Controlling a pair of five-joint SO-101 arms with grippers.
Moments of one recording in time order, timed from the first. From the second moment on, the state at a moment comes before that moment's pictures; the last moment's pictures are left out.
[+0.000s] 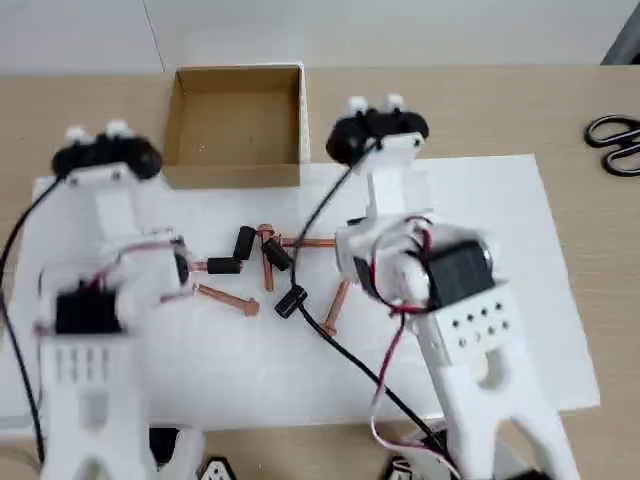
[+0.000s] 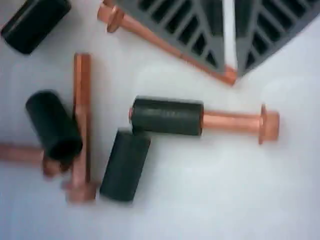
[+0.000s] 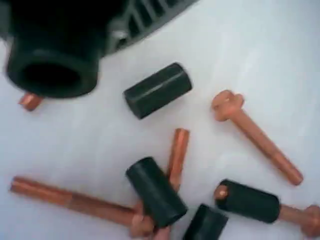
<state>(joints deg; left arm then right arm) -4.3 -37.8 26.7 82.2 11.5 -24.1 -35.4 18.9 79.7 -10.1</state>
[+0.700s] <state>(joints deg) 3.2 -5.3 2.3 98.9 -48.3 -16.1 -88.9 84.2 35.0 7.4</state>
